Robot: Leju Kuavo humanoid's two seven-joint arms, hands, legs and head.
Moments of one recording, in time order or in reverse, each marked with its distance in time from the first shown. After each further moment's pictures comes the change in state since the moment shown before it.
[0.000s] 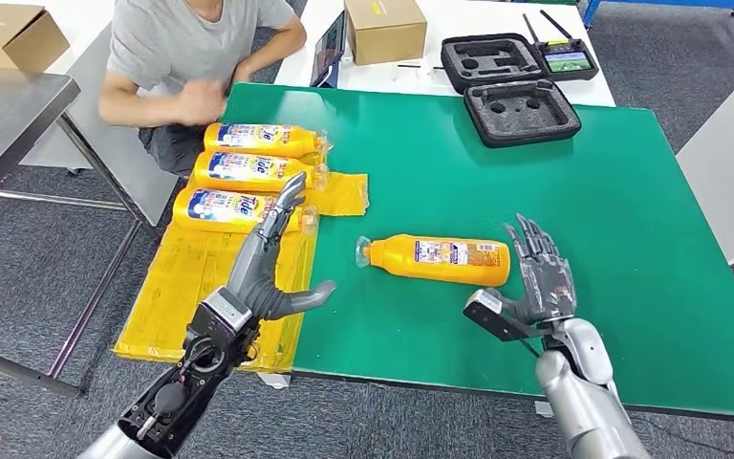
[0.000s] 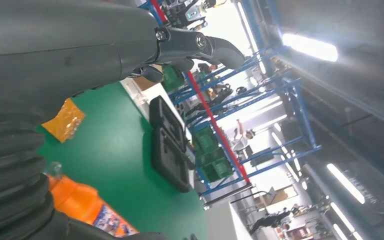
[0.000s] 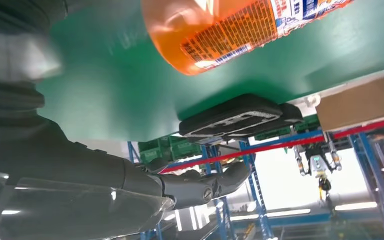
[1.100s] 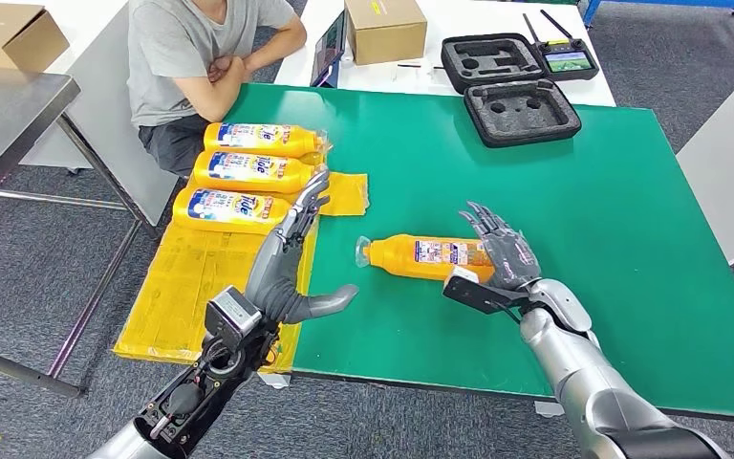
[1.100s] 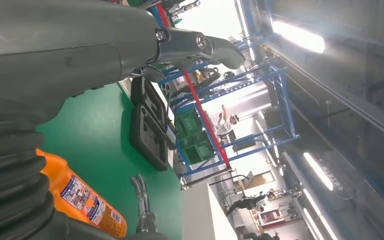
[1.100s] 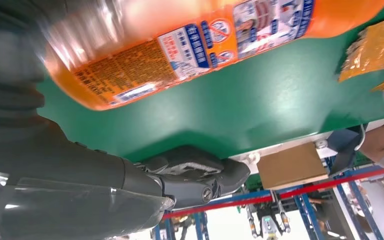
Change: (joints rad) left arm -0.023 -0.036 -0.063 -0.002 0.059 -0.013 0.000; right arm -0.258 0.044 0.127 0.327 -0.094 0.195 -0.135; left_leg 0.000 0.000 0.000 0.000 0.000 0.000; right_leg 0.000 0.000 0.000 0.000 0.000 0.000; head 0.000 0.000
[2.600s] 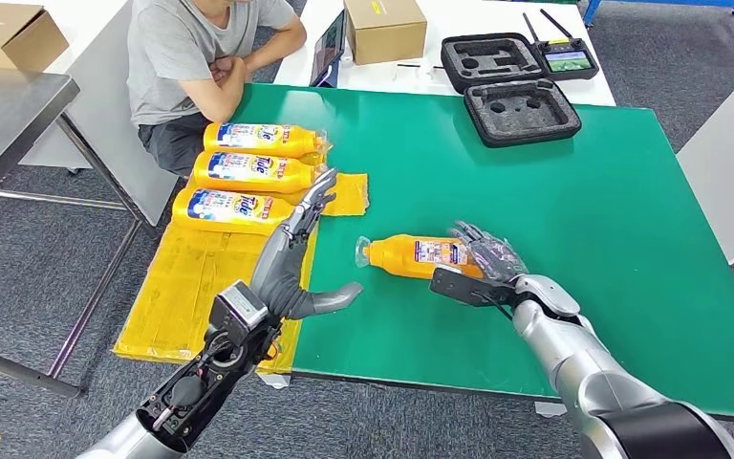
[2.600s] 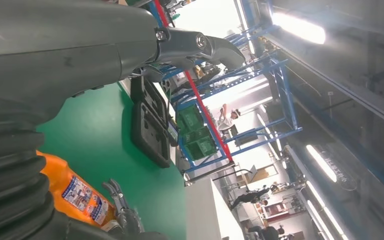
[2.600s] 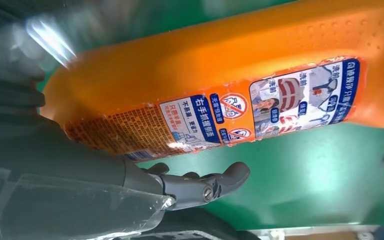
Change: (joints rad) left arm -0.031 0.000 -0.010 0.033 -0.003 -0.017 0.000; right arm -0.083 0.012 0.115 0.120 0.030 0.196 0.186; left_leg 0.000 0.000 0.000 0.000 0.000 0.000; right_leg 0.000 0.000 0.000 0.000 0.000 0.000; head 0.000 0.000
